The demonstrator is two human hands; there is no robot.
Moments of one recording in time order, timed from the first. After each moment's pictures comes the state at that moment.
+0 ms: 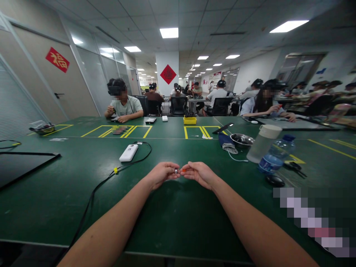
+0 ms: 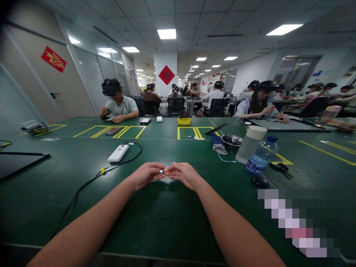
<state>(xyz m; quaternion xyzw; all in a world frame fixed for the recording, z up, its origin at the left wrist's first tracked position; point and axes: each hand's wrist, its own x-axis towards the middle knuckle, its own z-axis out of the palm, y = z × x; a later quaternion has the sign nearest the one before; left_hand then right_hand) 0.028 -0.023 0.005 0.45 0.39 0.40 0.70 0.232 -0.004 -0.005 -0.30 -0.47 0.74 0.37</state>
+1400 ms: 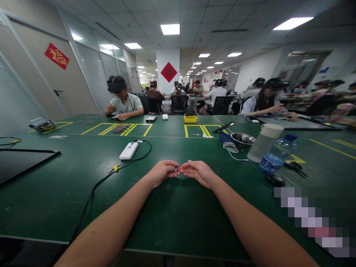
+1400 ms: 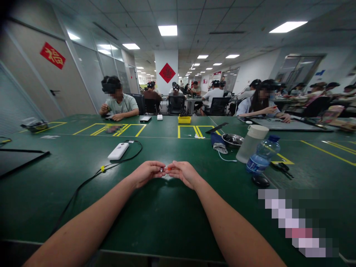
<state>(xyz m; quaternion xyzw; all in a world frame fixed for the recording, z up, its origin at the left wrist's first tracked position) 0.029 -0.019 -0.002 0.45 0.39 0.41 0.69 0.230 0.001 -0.014 -0.31 -0.46 0.74 0.38</state>
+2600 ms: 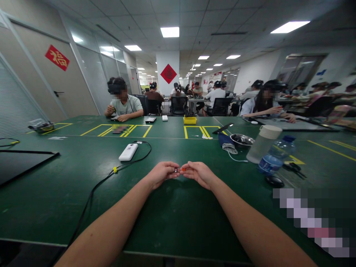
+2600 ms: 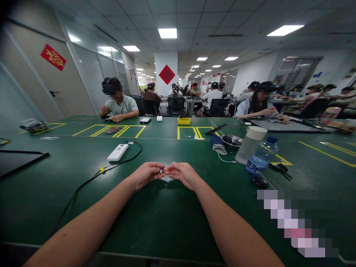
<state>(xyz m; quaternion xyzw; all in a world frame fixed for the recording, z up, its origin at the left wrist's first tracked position) 0.028 -0.019 -0.002 0.44 0.39 0.42 0.70 0.230 -0.002 -0.010 -0.31 -0.46 0.74 0.39</state>
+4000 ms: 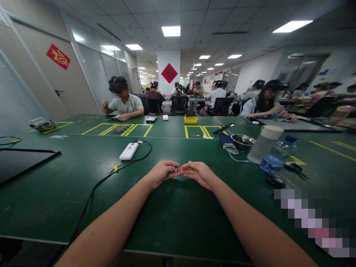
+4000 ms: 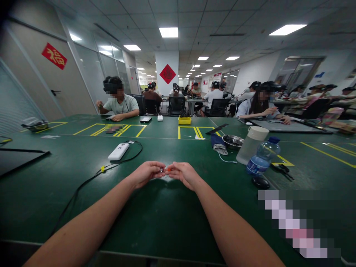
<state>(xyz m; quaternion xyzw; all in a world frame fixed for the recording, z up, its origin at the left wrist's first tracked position) 0.029 -0.021 0.004 0.43 0.39 0.42 0.69 0.229 -0.003 -0.010 -0.30 -0.46 0.74 0.39</state>
